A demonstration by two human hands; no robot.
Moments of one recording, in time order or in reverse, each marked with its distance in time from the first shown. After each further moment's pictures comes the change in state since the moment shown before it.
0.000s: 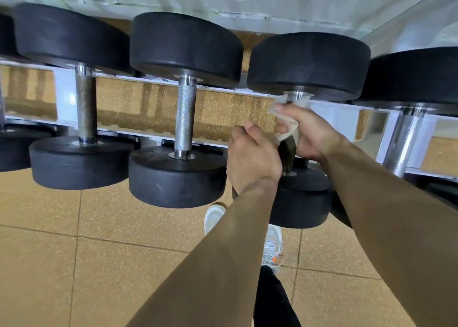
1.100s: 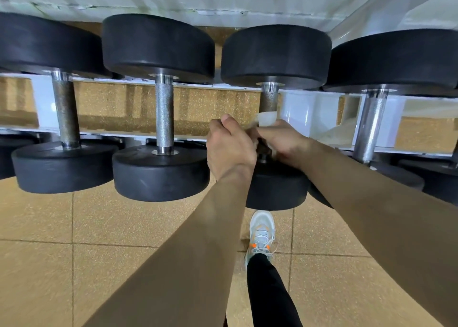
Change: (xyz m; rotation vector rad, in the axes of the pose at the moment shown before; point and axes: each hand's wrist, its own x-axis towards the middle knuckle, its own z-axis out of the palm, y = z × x) left_hand -0.003 0.001 -0.001 -0.004 0.024 -0.002; right_hand -0.031 0.027 -0.002 -0.404 0.118 0.023
